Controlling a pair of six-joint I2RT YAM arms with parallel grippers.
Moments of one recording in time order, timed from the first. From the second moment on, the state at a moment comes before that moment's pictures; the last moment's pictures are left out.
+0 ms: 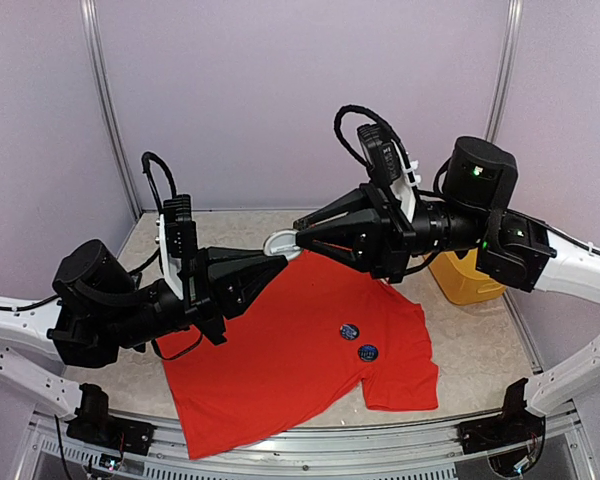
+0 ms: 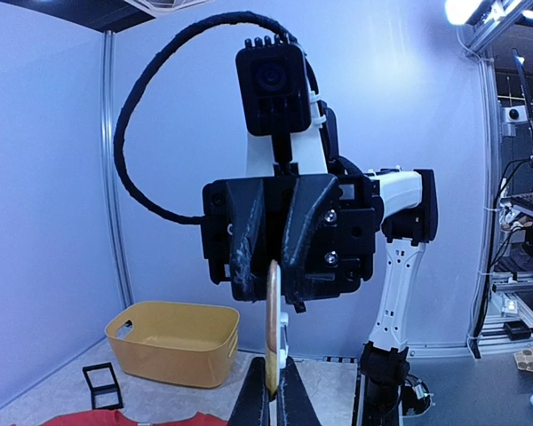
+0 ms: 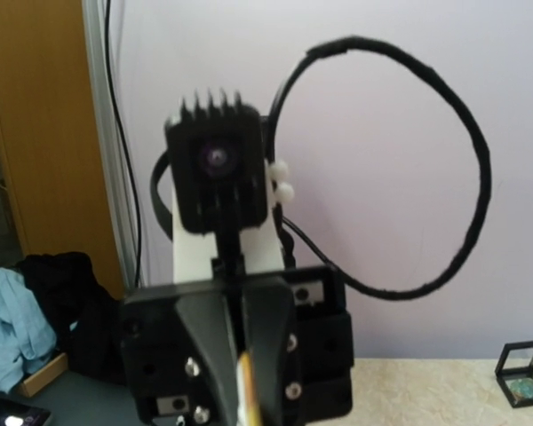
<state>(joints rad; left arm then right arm) -1.39 1.06 0.81 0.57 -0.10 0.08 1.12 1.25 1.26 0.10 -0.62 0.06</state>
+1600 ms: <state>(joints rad) -1.39 1.11 1.17 -0.42 -0.14 0.00 1.12 1.47 1.58 -0.71 -0.56 -0.32</state>
